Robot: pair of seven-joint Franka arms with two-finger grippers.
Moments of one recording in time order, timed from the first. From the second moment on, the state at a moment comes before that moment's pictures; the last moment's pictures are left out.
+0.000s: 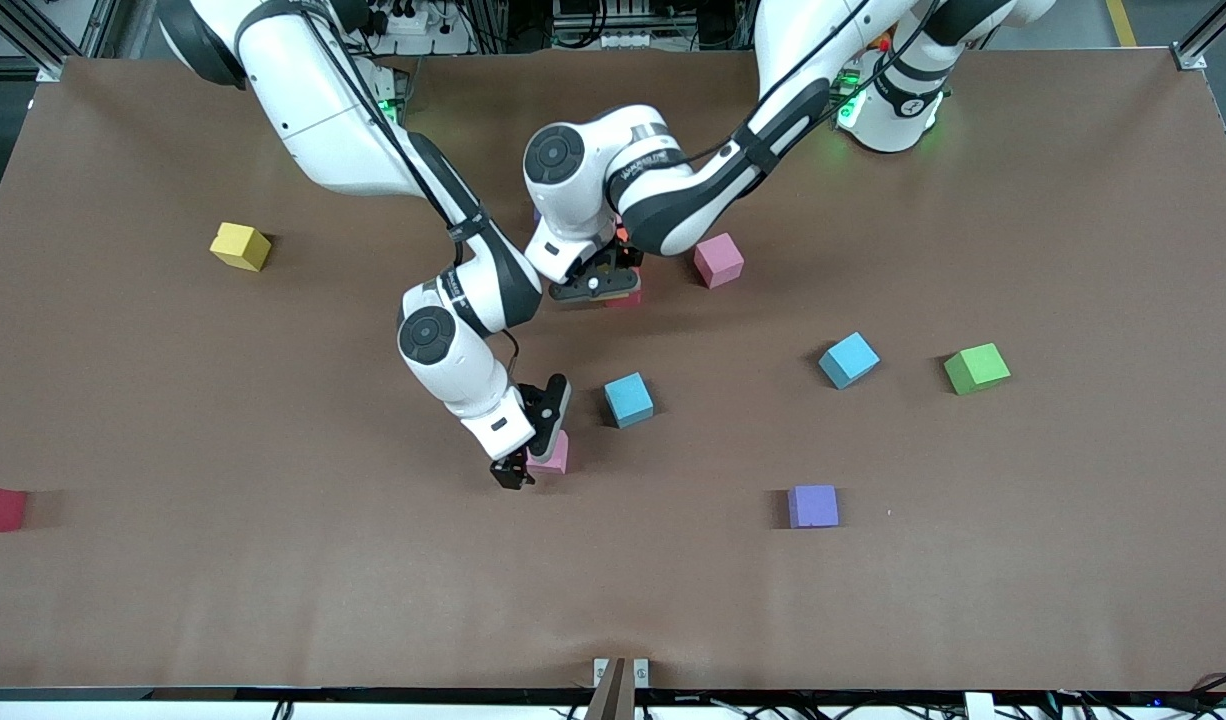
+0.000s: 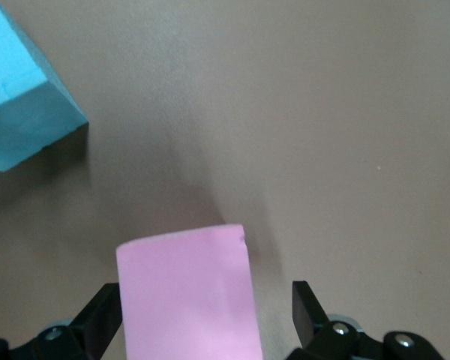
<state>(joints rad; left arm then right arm) -0.54 0.68 -0.54 -1.51 0.33 1.95 -1.26 0.54 0.80 0.00 -1.55 0.21 2.66 -0.99</state>
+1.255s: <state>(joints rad) -0.55 0.57 -0.59 -1.59 0.26 1.93 -1.27 0.57 0.81 -0.06 -1.50 0.22 2.48 -1.00</state>
